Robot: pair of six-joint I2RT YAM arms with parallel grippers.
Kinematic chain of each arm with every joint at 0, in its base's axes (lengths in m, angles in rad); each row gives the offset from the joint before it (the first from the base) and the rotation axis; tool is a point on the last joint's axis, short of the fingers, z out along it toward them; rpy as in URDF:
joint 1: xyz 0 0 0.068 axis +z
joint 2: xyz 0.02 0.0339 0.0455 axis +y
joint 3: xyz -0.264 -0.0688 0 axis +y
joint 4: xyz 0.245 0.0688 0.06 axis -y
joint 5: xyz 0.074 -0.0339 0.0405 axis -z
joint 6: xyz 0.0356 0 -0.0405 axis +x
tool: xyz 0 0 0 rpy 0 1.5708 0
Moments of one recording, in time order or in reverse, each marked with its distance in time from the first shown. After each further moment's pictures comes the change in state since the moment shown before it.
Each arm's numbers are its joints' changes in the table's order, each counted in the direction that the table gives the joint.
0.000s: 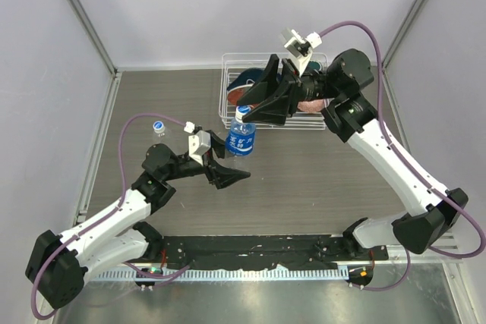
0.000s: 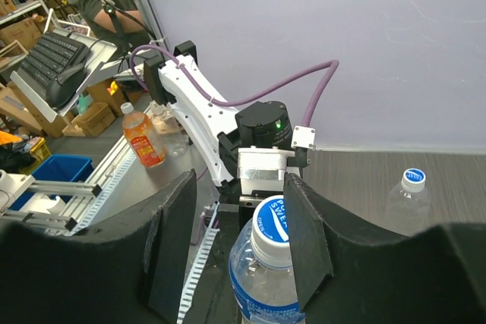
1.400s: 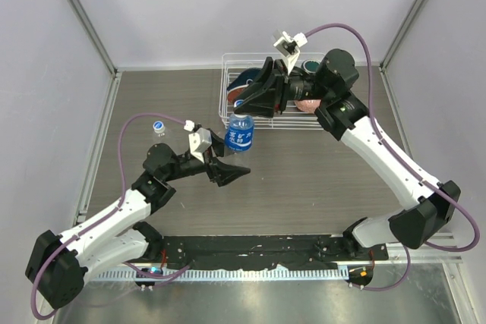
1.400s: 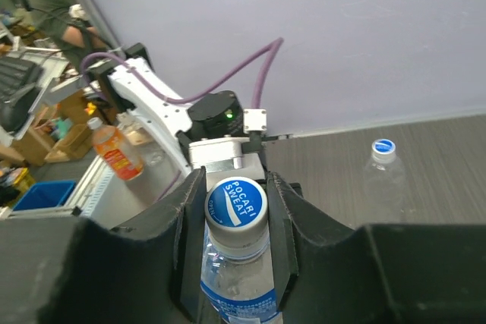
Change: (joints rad) left arm 0.000 -0.002 0.000 -0.021 -0.058 0.007; right arm -0.001 0.047 0.054 0.026 0.068 0.000
